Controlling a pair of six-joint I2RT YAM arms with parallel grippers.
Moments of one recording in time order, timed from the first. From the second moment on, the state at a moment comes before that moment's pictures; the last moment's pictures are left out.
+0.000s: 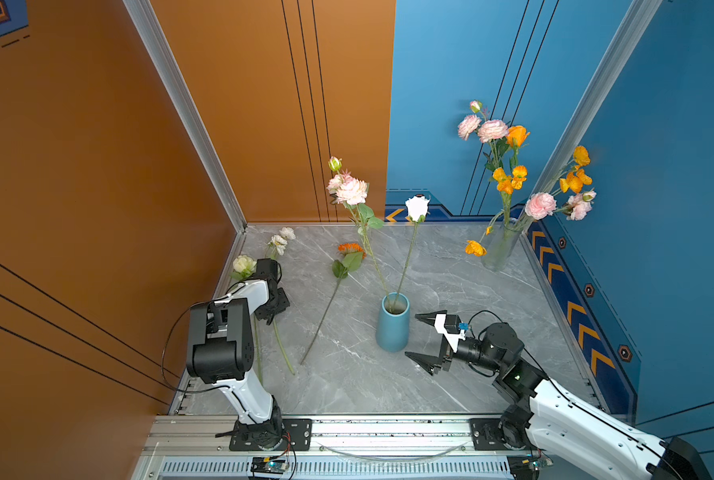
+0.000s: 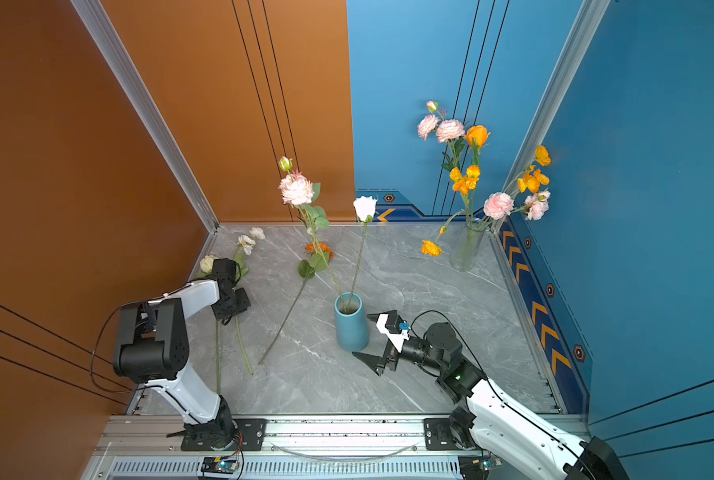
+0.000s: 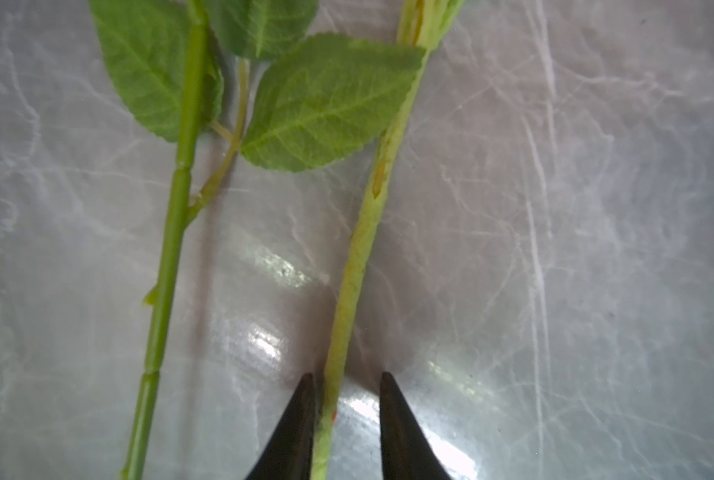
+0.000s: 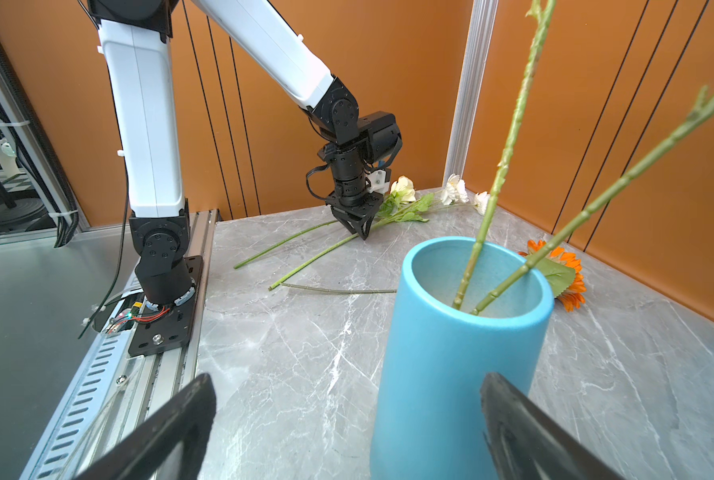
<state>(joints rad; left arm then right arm) 0.12 1.74 1.00 -0.52 -0.15 -0.43 0.67 0.76 0.29 0.40 -0.56 -0.05</state>
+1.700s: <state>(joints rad) -0.32 0.62 0.93 -0.36 -0.41 -0.18 0.62 0.69 0.28 0.41 -0.55 -0.03</state>
